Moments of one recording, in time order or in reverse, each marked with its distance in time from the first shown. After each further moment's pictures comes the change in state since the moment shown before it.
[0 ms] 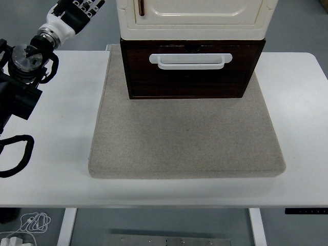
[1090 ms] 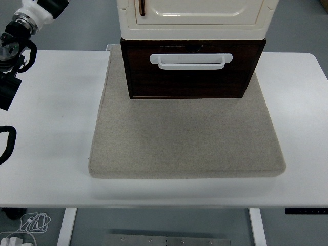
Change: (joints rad) left arm -0.041 0.100 0.000 0.007 0.003 -0.059 0.001; right arm 0.000 0.000 0.000 0.001 0.000 0.000 0.000
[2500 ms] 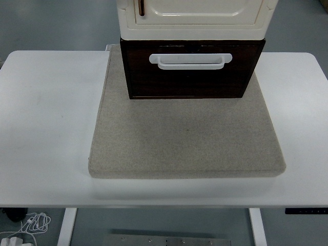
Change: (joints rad) left arm -0.028 0.449 0.136 -0.912 0.279 -0.167 0.004; right arm 0.000 0.000 0.000 0.000 0.000 0.000 0.000
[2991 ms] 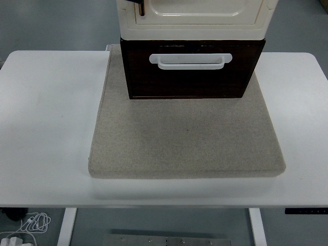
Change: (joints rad) left arm -0.112 0.005 0.267 -0.146 0.129 -0.025 0.023; right arm 0.000 0.000 0.000 0.000 0.000 0.000 0.000
